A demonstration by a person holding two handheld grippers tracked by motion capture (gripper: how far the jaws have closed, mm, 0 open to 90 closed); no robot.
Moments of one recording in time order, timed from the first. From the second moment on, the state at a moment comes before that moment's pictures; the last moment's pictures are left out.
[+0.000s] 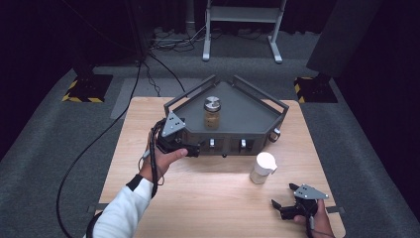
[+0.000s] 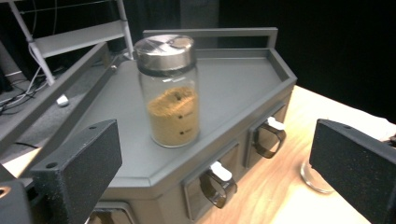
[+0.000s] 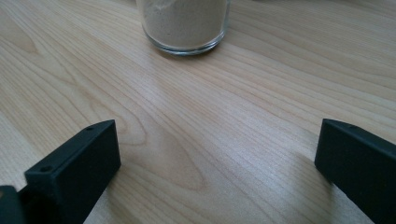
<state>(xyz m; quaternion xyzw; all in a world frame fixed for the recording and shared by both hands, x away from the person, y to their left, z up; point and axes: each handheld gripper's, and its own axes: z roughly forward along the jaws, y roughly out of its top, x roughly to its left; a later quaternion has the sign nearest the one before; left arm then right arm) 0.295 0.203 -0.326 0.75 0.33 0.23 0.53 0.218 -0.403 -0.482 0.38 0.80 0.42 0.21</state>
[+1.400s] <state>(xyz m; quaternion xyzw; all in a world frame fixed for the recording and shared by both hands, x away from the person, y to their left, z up) 0.251 0.226 -0.429 0.76 0.33 0.22 0.52 0.217 -0.403 -0.482 0.37 0.80 0.42 0.21</state>
